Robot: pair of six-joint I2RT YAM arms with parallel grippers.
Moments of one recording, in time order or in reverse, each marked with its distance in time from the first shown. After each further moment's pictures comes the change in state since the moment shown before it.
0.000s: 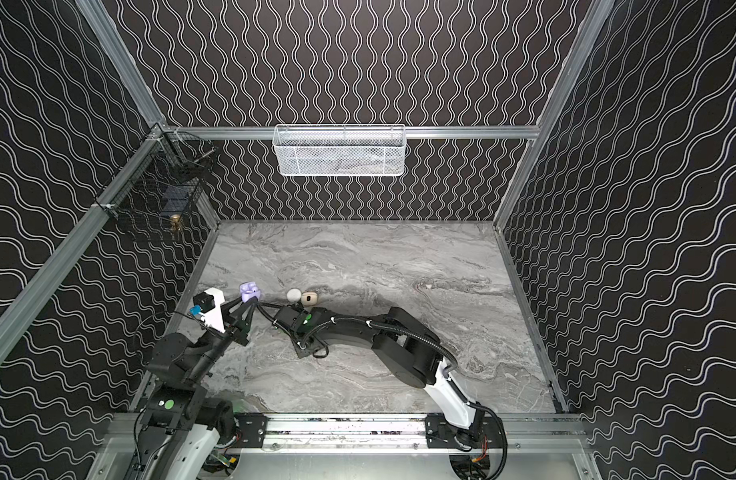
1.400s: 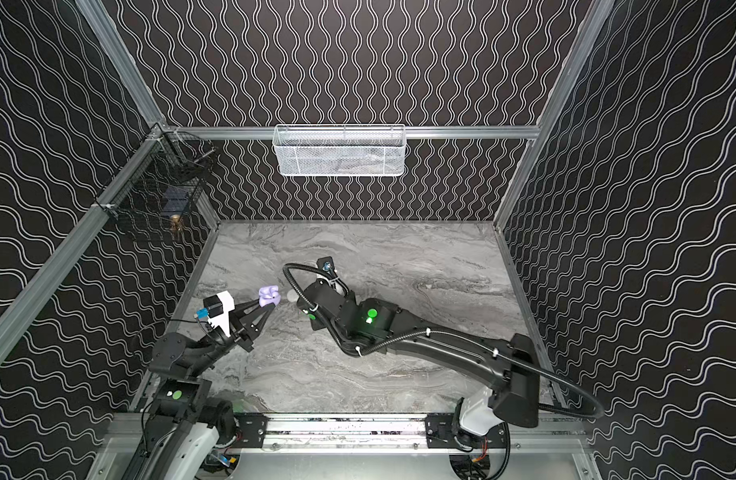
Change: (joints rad) left arm -0.001 0.081 -0.050 0.316 0.402 -0.040; right arm 0.095 -0.679 -0.143 0.047 0.424 0.017
